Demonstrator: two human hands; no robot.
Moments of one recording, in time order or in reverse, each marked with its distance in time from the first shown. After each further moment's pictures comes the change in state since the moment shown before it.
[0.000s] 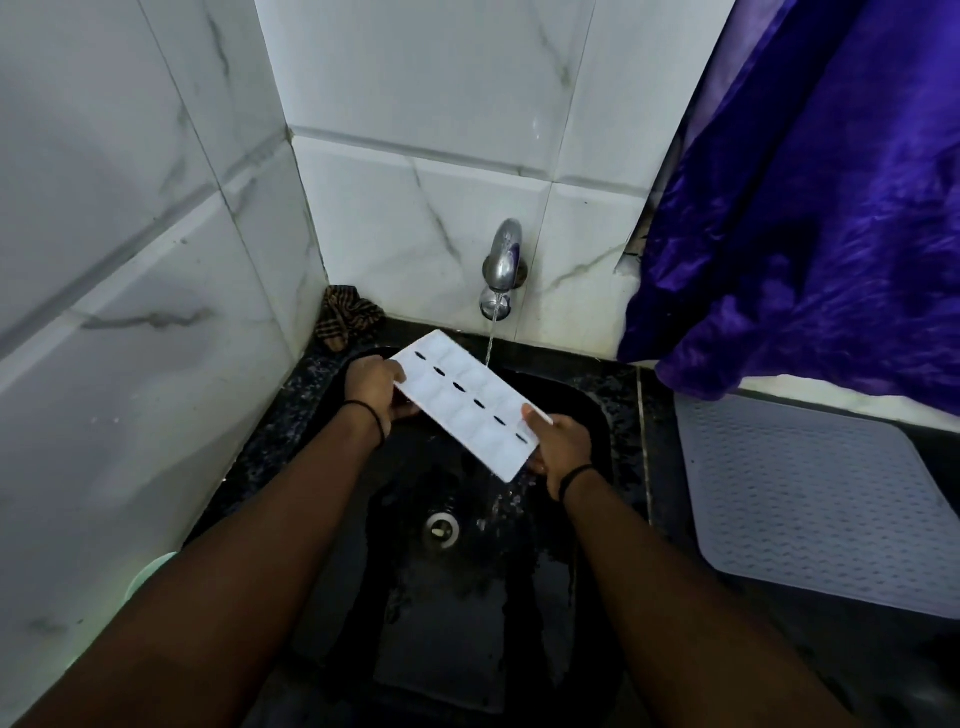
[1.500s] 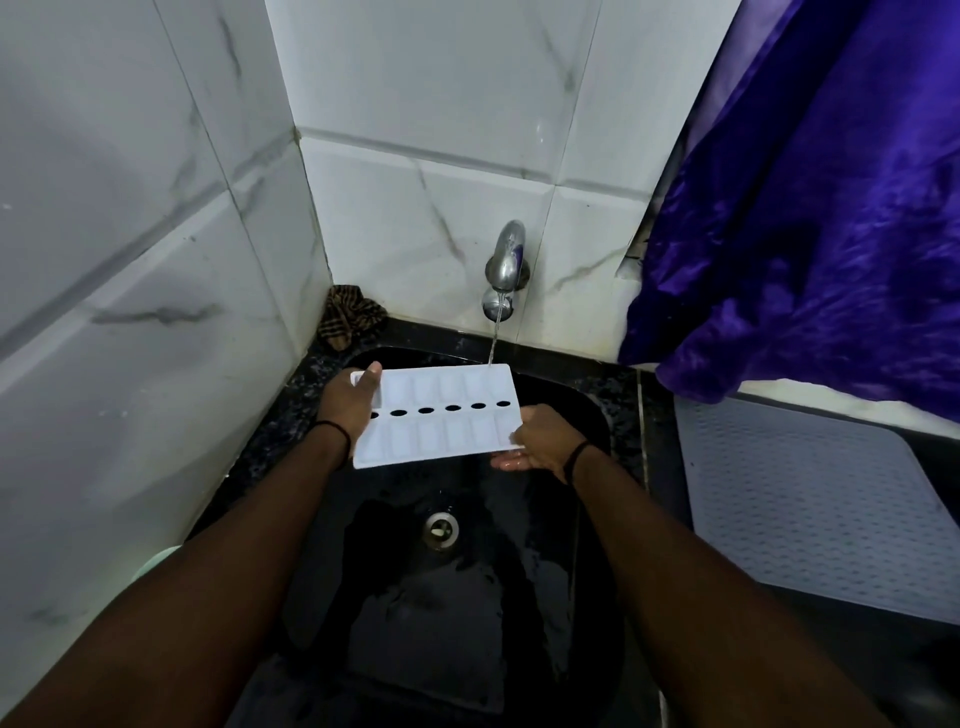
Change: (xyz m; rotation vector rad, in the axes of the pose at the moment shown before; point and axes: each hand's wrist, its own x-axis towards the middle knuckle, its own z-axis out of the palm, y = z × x) left_hand 0.018 -0.024 -0.047 0.344 0.086 0.315; right_hand -0.023 -0.036 0.012 -0.428 -0.430 0.085
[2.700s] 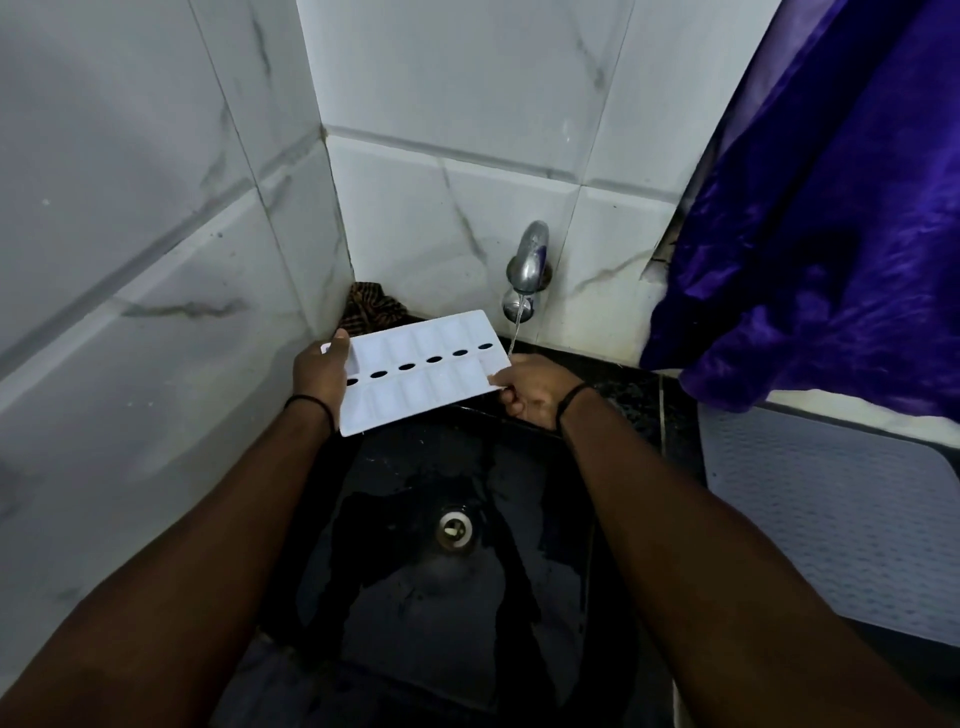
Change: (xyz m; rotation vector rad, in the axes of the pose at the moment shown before) left_hand 0.022 0.027 -0.035 -0.096 0.255 -0.016; right_hand 0.035 -0.059 0.015 0.129 -0.030 -0.071
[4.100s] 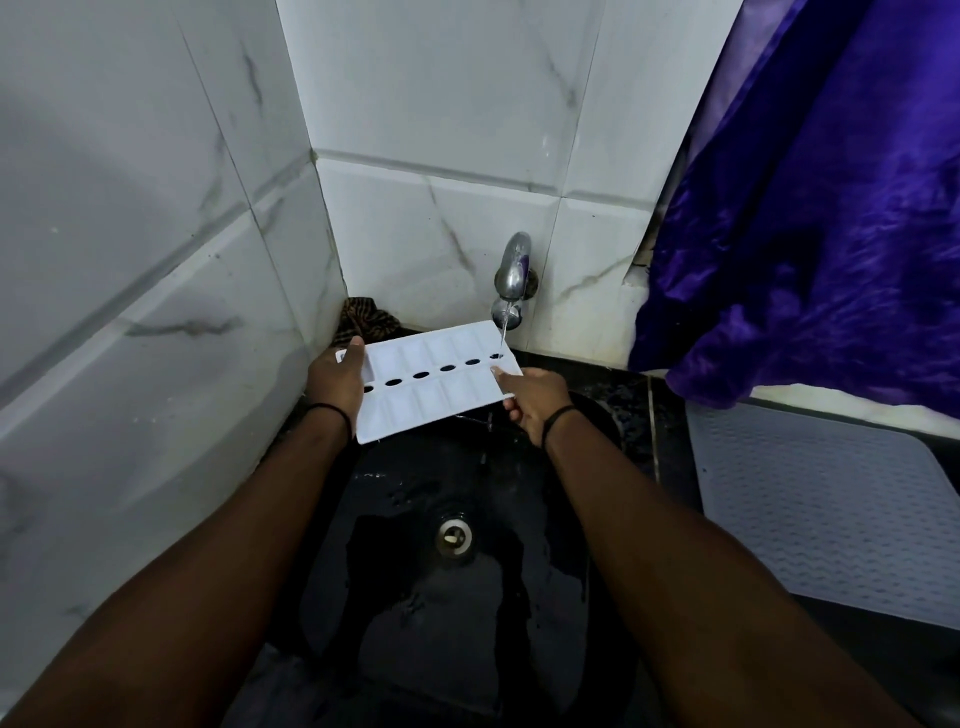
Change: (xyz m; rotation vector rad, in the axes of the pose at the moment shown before) left_hand -0.021 0.013 0.013 0.086 -0.009 0.098; right_hand -0.012 0.017 0.004 0.198 0.304 -0.114
